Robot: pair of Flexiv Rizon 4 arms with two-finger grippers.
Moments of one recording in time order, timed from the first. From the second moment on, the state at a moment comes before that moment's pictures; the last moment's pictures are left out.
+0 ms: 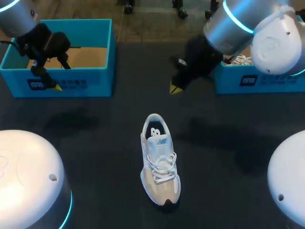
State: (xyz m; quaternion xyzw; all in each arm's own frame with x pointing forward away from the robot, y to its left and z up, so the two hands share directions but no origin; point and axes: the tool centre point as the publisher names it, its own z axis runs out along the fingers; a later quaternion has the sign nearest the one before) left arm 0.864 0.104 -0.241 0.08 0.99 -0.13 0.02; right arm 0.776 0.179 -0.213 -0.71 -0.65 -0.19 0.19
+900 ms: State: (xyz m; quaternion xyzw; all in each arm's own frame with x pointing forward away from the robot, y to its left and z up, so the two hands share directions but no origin) left arm 0.891 0.136 -0.231 0.17 0.98 -0.10 0.03; right arm 0.738 0.250 -0.221 -0.76 -0.60 -0.19 0.16
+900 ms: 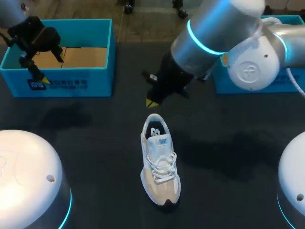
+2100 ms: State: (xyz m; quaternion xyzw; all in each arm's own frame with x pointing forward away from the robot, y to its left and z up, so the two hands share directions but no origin) left arm 0.892 0.137 -0.230 0.17 0.98 -0.11 0.03; right arm 0.693 0.255 -0.264 -0.71 -0.69 -0.13 0.04
